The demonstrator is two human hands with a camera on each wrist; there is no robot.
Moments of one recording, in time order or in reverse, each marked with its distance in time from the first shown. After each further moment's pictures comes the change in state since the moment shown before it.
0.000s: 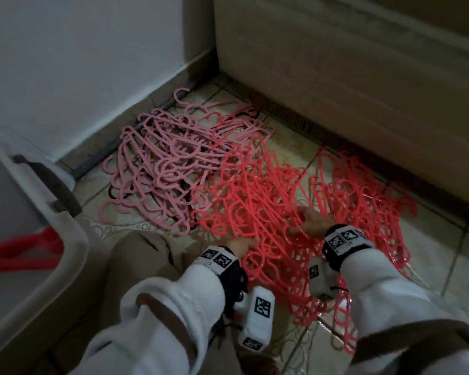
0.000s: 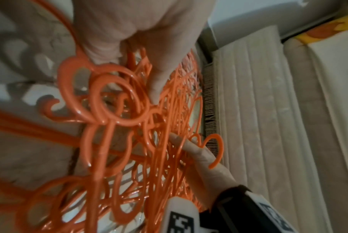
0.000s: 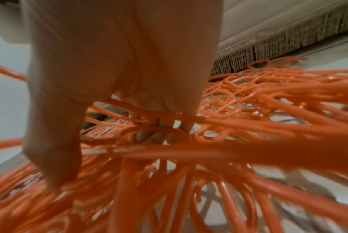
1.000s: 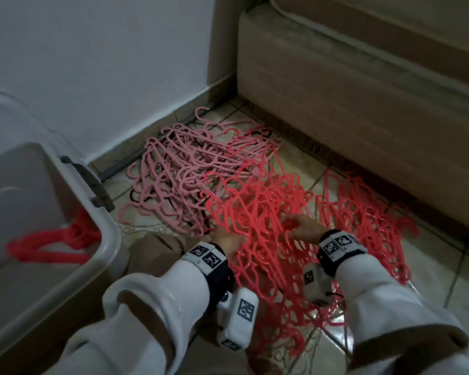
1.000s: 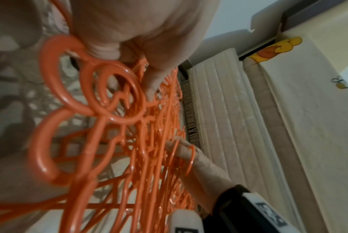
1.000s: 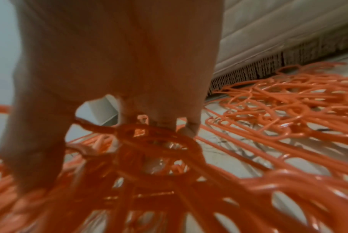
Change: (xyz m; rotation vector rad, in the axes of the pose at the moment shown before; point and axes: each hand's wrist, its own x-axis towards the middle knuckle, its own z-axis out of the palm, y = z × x) left_hand -0.055 0.021 -0.046 0.025 0.126 0.277; right_hand -0.021 -0.046 0.010 -0.079 -0.046 -0.181
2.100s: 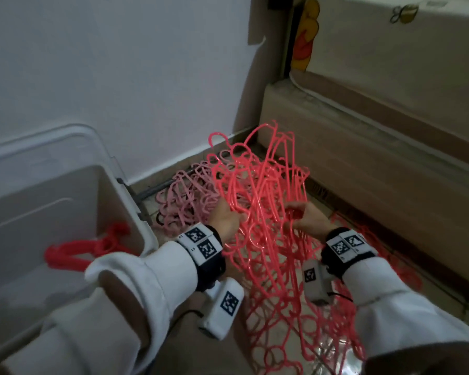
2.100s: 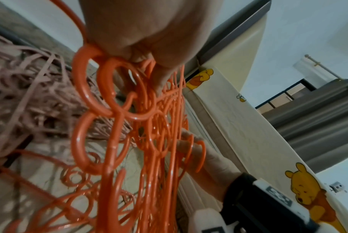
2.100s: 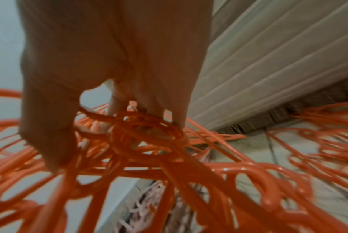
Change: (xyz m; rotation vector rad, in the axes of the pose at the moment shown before) left_hand -0.069 0.077 -0.060 0.082 0.101 0.437; right_hand -0.041 -0.110 -0.037 0.127 0.214 -0.370
